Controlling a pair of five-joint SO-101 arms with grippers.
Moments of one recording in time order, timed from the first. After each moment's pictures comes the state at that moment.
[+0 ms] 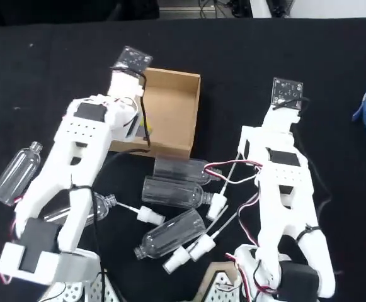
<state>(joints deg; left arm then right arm) 6.2 -6.9 20.0 50.0 -16.8 8.9 -24.9 55.1 29.6 -3.8</state>
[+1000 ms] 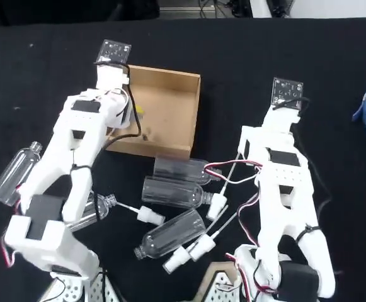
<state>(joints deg) 1.4 5.0 16.7 36.4 -10.5 8.9 -24.9 55.1 29.6 -3.8</state>
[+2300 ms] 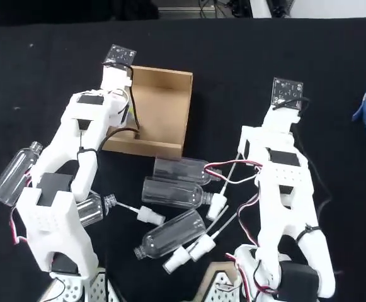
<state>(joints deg) 0.0 18.6 7.7 36.4 -15.3 8.9 -24.9 55.1 29.6 -3.8</state>
